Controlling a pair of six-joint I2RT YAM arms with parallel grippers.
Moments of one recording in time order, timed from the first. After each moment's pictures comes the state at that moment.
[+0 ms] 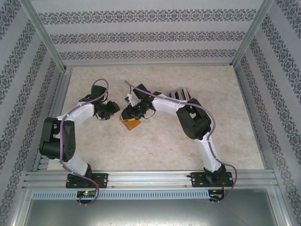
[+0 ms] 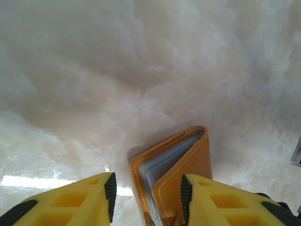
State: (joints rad) left arm -0.12 1.61 0.99 -0.48 0.30 -0.74; right arm 0.70 2.24 1.66 -0.44 -0.80 0.50
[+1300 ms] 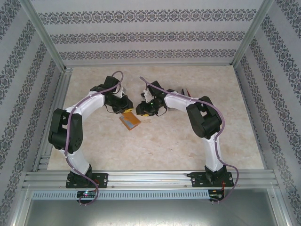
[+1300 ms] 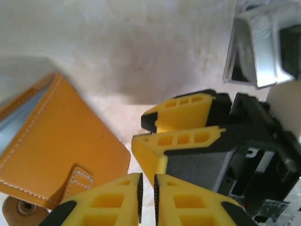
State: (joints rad) left arm -0.26 1.77 1.27 -0.67 0.57 -0.61; right arm 0.57 2.14 1.50 -0.45 -0.64 0.50
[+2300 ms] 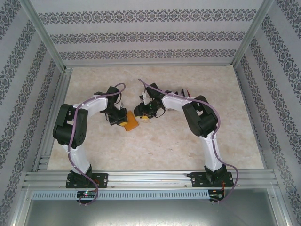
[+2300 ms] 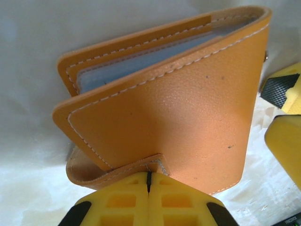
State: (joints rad) left arm -0.26 1.85 1.17 -0.79 0.44 -0.53; right arm 0.59 2.20 1.53 -0.43 -0.69 0.54
